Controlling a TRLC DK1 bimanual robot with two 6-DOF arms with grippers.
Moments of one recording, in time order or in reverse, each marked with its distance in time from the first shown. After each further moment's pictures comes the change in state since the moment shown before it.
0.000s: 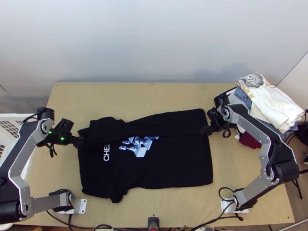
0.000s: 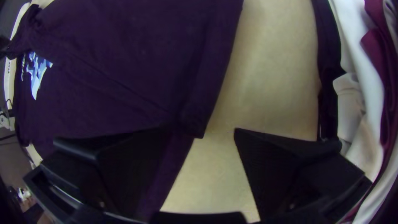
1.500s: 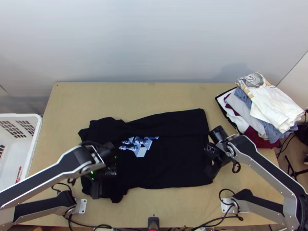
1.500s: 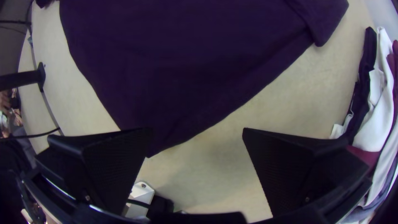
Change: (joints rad) left arm -1.117 -0.173 -0.004 -0.378 -0.323 0.056; right arm 0.290 -0.513 -0.405 -0.240 0.028 -0.219
